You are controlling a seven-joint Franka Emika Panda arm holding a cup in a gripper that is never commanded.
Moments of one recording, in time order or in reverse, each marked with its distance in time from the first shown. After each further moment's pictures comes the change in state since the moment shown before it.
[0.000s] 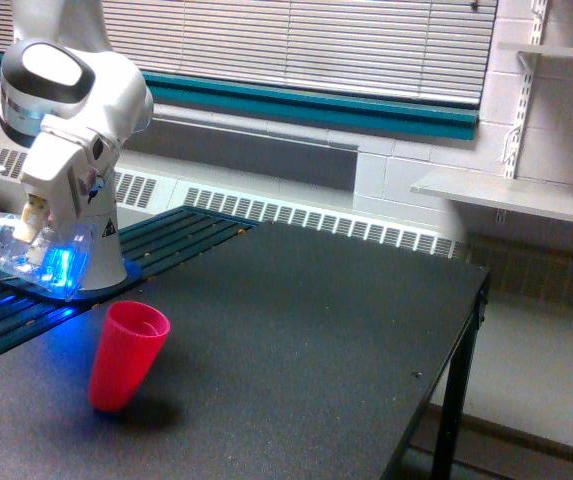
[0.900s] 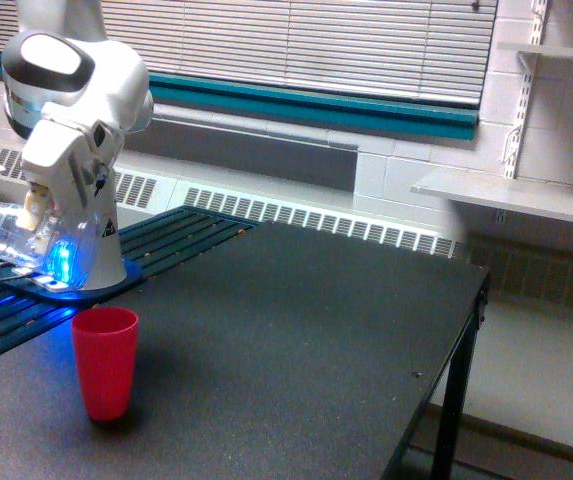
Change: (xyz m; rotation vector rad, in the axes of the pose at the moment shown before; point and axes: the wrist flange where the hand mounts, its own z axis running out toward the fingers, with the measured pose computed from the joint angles) arm 0.016 0.010 -0.013 0.020 0.009 0.083
